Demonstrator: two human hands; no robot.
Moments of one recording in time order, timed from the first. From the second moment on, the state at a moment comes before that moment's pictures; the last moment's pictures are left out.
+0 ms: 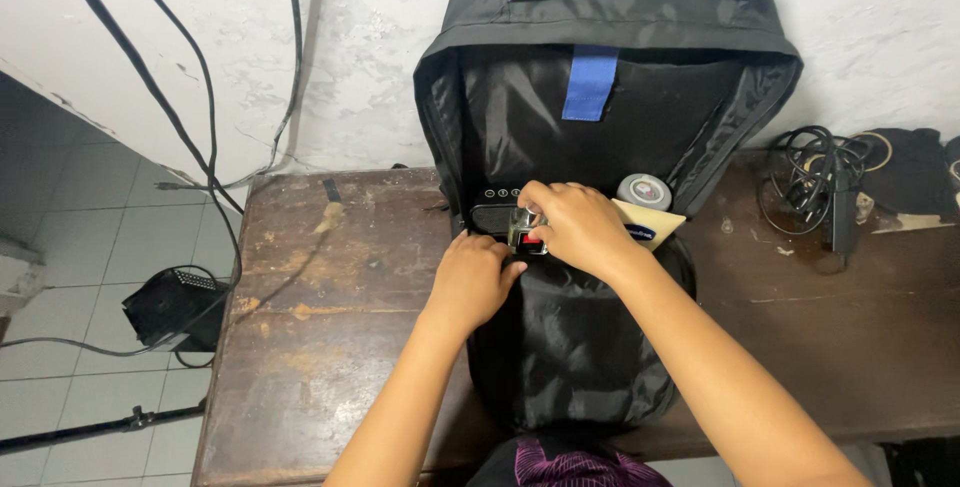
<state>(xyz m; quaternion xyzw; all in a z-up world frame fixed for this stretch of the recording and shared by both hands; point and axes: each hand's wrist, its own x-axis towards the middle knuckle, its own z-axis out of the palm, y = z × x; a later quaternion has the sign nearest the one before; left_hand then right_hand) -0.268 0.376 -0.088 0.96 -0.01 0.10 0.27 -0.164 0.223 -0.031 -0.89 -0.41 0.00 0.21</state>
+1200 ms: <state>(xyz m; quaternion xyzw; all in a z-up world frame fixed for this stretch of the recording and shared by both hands) -0.295 0.384 -0.082 0.95 0.01 0.05 0.30 -0.183 0.247 -0.043 -0.89 -0.38 -0.05 0.23</state>
